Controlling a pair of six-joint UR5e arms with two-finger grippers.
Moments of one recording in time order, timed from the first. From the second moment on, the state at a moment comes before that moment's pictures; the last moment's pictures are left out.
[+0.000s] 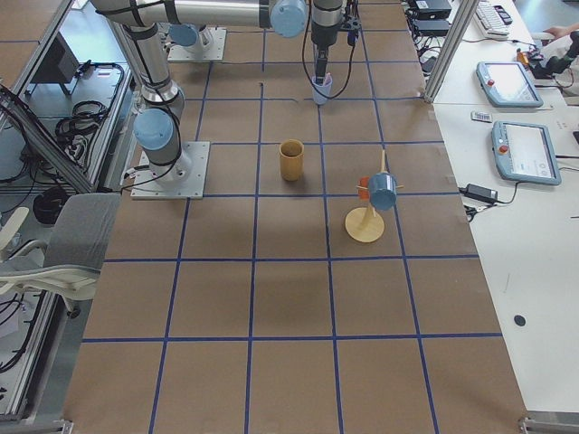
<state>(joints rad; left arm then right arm) -1.58 -1.60 -1.56 -1.47 1.55 -0.02 1.58 -1.50 1.53 -1.61 -1.54 0.11</state>
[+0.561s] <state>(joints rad) -1.58 -1.60 -1.56 -1.47 1.55 -0.02 1.59 -1.52 1.53 -1.61 -1.54 0.10</state>
